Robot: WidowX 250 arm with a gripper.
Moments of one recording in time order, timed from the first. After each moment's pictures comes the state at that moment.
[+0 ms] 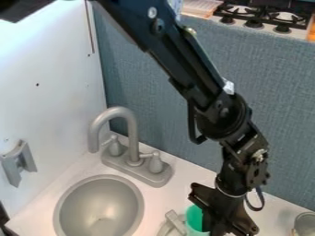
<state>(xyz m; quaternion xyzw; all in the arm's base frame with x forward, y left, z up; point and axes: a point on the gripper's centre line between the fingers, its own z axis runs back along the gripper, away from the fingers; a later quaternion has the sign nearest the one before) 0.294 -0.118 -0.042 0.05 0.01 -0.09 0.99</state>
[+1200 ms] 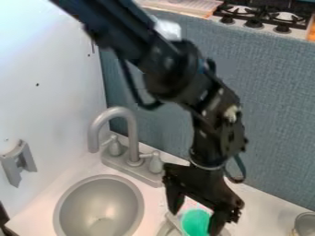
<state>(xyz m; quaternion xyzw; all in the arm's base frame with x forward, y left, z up) 0.258 -0.099 0.029 0.02 -0.02 -0.01 1.00</state>
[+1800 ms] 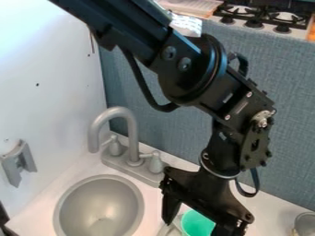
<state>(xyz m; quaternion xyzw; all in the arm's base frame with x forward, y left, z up) 0.231 -0.108 0.041 0.08 0.03 0.01 1.00</state>
